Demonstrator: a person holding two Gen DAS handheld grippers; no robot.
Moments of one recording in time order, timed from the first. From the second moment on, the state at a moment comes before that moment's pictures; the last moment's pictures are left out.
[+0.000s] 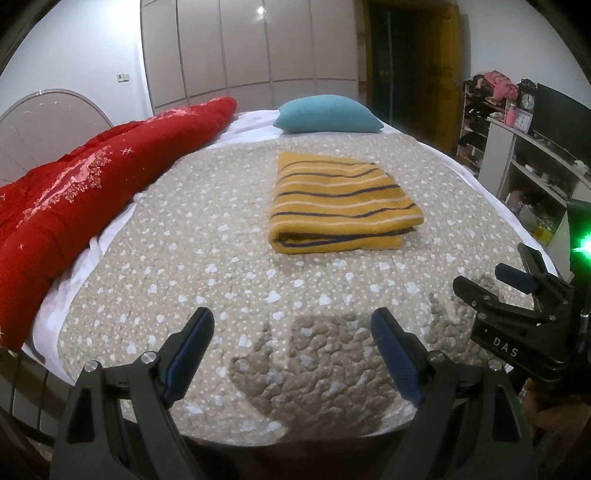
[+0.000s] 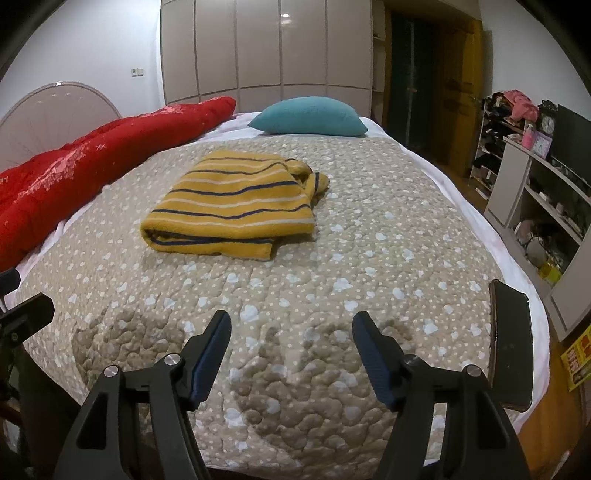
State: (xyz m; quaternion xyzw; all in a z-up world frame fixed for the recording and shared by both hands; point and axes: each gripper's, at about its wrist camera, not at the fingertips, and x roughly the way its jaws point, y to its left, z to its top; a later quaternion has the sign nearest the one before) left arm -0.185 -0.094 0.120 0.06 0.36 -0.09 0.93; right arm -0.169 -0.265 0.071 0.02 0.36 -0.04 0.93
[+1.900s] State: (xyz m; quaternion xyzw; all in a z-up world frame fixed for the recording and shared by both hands) left arm 0.143 -0.344 0.079 0.29 0.48 -0.22 0.80; right arm -0.041 -0.396 0.009 0.26 0.33 0.04 0.91
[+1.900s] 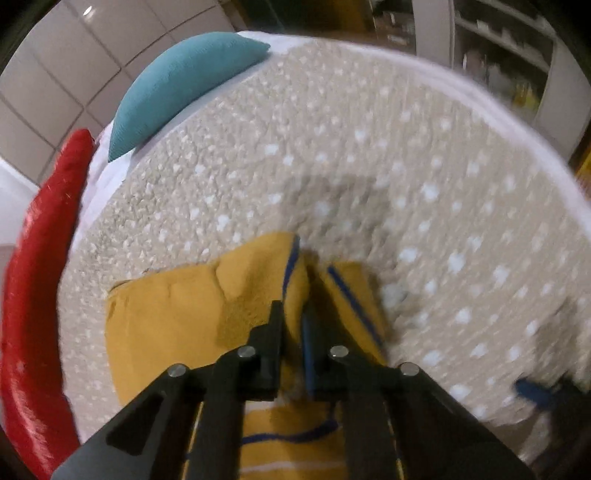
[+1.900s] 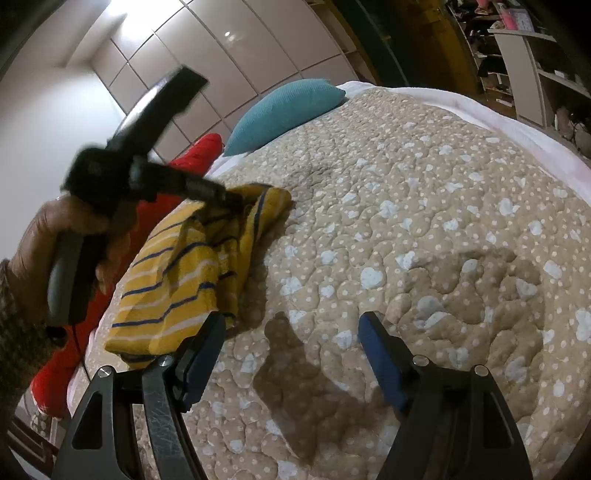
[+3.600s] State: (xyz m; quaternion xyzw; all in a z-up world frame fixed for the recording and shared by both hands) left arm 0.098 -0.284 0.102 0.24 0.39 -0.20 0.86; right arm -0.046 -0.396 0.007 0.28 0.33 0.04 0.90
